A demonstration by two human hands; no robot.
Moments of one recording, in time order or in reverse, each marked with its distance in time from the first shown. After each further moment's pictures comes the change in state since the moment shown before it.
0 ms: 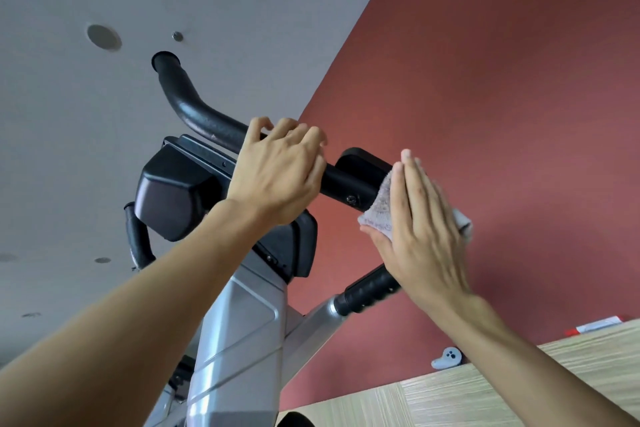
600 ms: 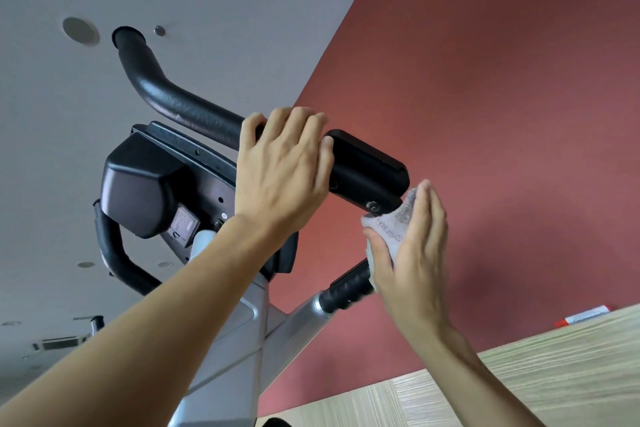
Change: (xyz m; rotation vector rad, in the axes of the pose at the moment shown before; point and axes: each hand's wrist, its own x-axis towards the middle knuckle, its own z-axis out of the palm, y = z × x) left_hand -0.007 0.040 0.027 0.011 0.259 -0.088; right_hand -0.043 -0.017 0.021 0.458 0.101 0.435
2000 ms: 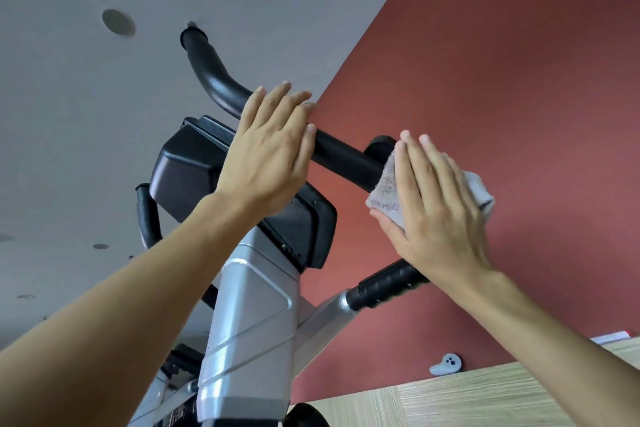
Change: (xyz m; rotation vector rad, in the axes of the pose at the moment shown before) left_hand -0.006 -0.078 -0.021 -0.134 -0.039 0.031; right_hand 0.062 -0.025 -0.012 -0.535 -0.034 -0.650
